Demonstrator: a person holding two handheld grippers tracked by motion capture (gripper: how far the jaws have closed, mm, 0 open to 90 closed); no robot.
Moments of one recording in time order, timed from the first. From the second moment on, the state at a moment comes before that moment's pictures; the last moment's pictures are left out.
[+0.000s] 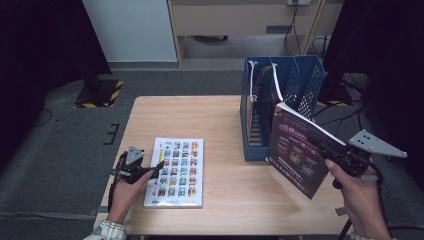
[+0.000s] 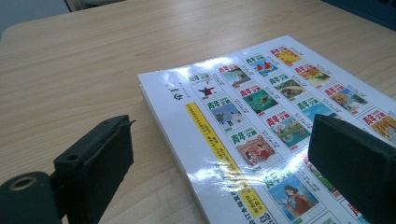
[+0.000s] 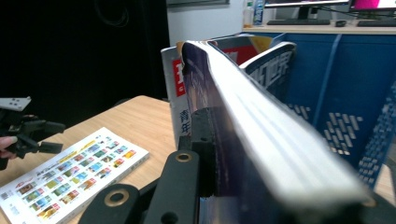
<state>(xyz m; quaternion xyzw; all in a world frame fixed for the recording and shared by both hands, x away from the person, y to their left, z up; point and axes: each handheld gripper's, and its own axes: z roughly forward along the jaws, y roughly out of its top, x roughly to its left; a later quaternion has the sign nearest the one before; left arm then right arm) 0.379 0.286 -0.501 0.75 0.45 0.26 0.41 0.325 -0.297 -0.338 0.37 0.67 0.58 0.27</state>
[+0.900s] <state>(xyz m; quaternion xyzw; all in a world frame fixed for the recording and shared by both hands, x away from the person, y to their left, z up) 0.379 0.287 -0.500 0.75 0.45 0.26 0.41 0.346 -0.321 -0.277 0.41 0.64 0.58 0.30</state>
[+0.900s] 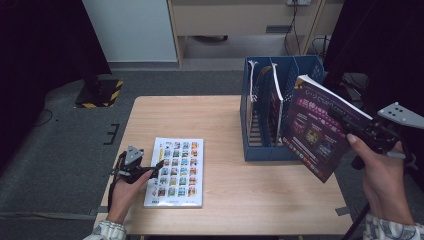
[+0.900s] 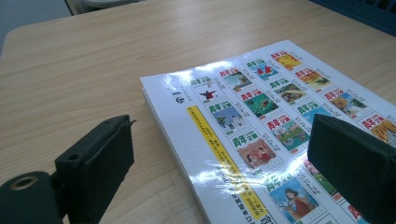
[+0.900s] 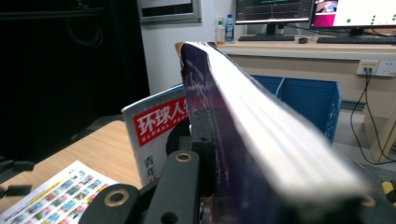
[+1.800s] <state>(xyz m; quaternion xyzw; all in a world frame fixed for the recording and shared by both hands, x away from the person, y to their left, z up) 0.379 0.288 -0.500 0.75 0.44 0.26 0.41 0.437 -0.278 -0.280 0.48 0.62 0.51 0.36</state>
